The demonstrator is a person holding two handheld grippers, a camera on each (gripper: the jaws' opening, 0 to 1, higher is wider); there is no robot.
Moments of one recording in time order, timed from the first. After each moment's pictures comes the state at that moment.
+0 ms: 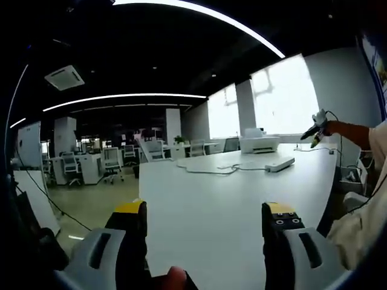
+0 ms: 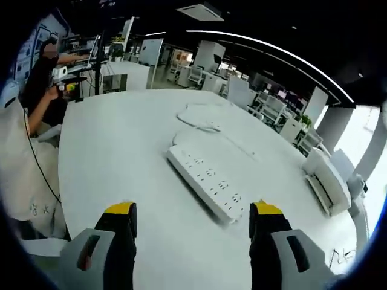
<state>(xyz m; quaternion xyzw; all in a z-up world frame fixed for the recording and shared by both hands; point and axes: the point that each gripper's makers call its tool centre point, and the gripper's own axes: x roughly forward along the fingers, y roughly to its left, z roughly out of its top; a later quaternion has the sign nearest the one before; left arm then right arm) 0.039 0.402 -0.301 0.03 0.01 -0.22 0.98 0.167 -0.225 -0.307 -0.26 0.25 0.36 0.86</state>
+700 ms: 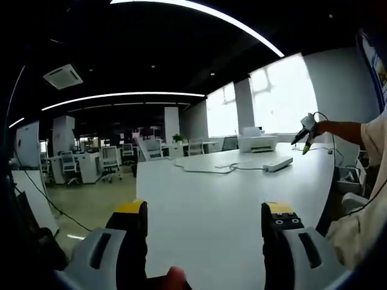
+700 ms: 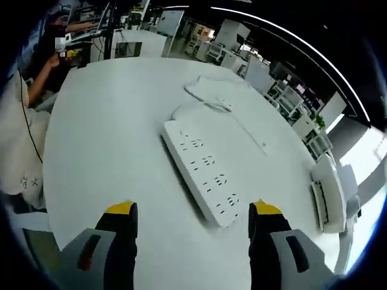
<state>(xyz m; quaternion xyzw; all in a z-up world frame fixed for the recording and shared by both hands) 0.039 0.397 -0.301 0.03 0.02 -0.23 0.97 0.211 -0.225 -0.338 -0.36 0.32 0.37 0.80</state>
